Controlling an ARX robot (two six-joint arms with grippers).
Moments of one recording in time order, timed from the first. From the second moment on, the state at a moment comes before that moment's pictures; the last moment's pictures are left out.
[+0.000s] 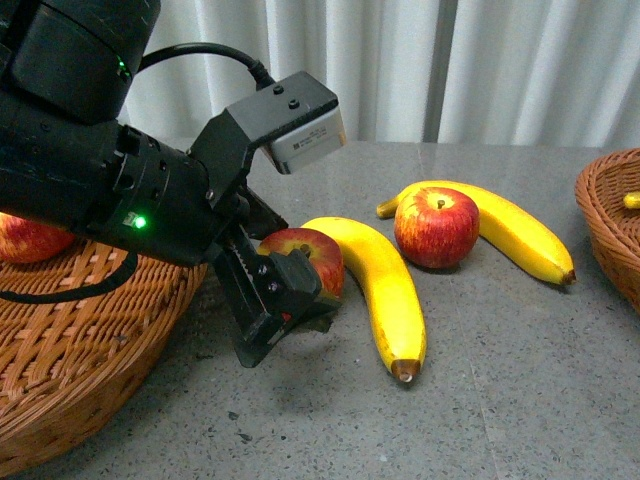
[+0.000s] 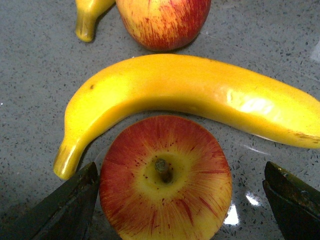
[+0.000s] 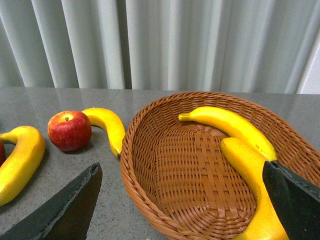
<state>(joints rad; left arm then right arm) -0.33 1.76 1.02 -0.06 0.40 0.64 0.00 0.00 0.01 0.00 0.00 -0.01</state>
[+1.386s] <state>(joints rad) -0.12 1.45 1.06 -0.09 -0.07 0.02 0.00 0.00 0.01 0.00 0.00 -0.01</state>
